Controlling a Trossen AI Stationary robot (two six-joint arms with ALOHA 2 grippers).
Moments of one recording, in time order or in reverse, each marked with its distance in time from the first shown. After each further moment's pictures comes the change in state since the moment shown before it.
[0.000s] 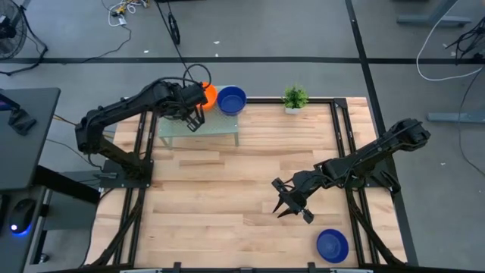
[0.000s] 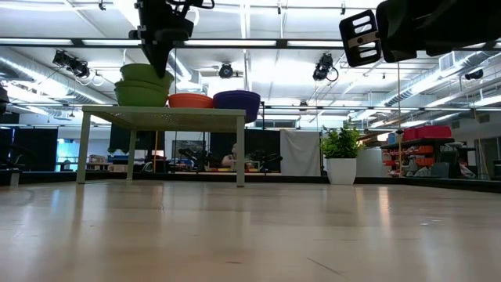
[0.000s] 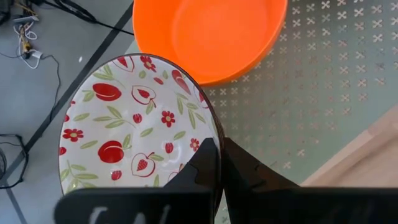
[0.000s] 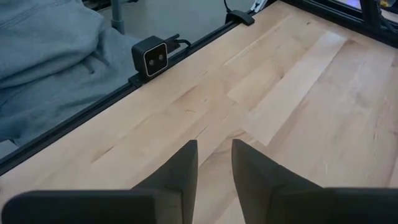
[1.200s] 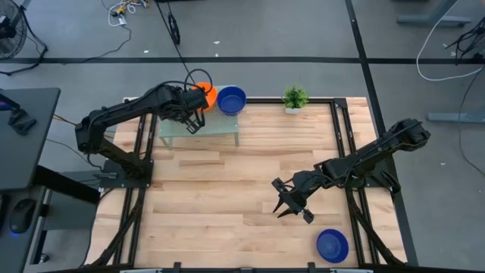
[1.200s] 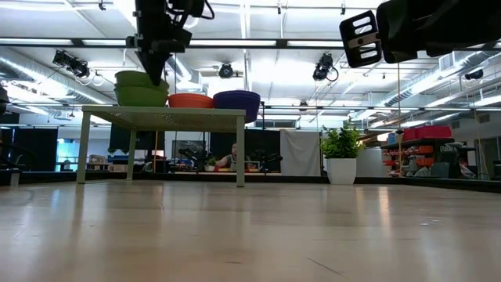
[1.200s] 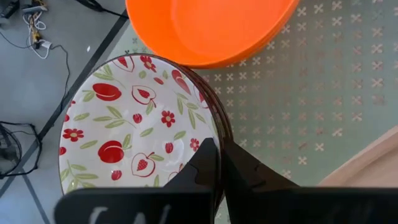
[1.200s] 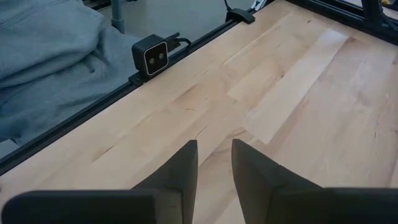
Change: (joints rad) left arm 0.001 0.000 -0.077 0.013 -0.026 -0.019; right arm 0.000 0.000 0.000 -0.005 0.000 0.003
